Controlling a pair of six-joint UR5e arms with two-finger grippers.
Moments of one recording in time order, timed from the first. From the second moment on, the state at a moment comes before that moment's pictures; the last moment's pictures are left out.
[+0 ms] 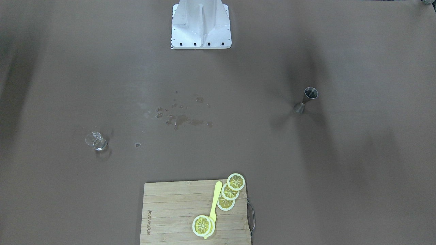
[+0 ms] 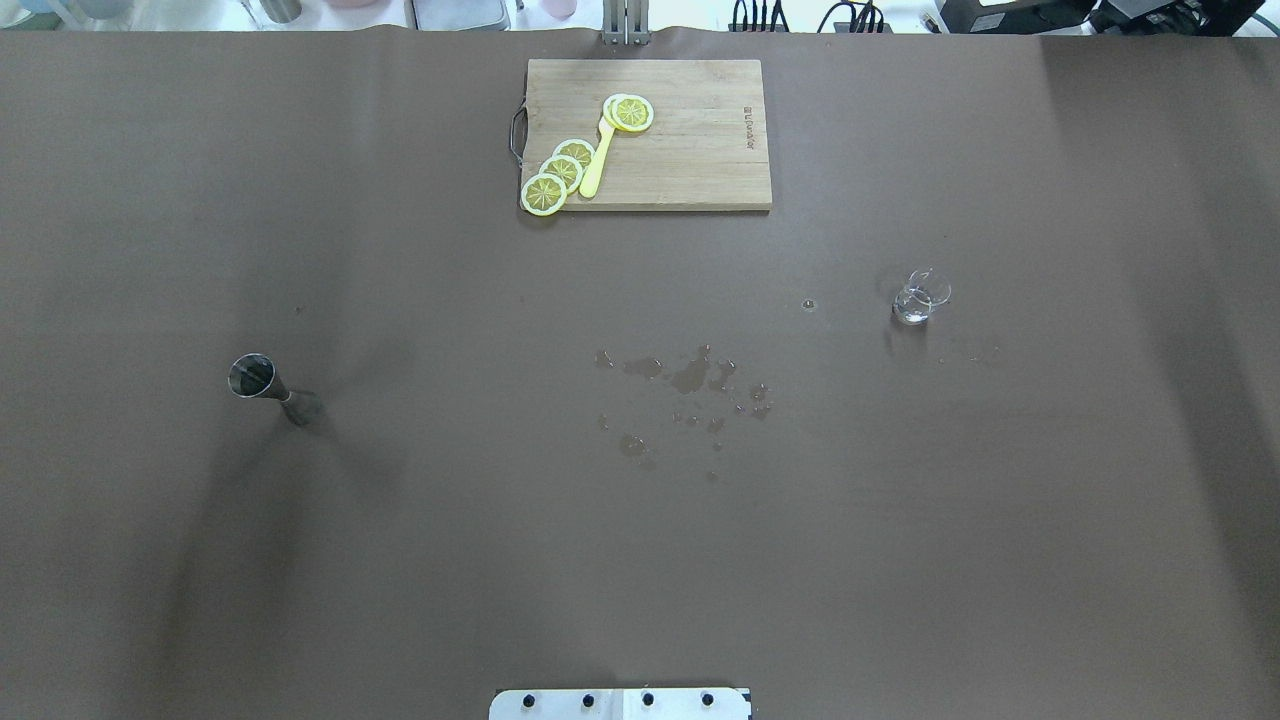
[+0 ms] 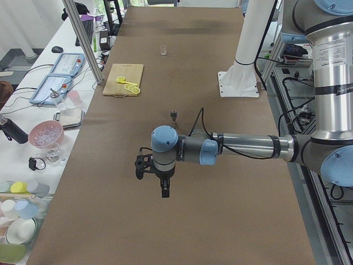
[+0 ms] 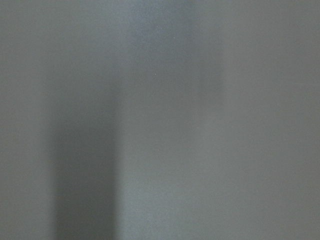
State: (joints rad) left arm -1.53 -1.41 -1.76 -1.65 -2.29 -0.22; right arm 1.60 -1.71 1.74 -1.57 2.30 -0.04
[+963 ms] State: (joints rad) left arm -1.54 -1.39 -1.77 -1.65 -2.29 -0.22; right arm 1.60 -1.69 1.70 -1.57 2.31 -0.03
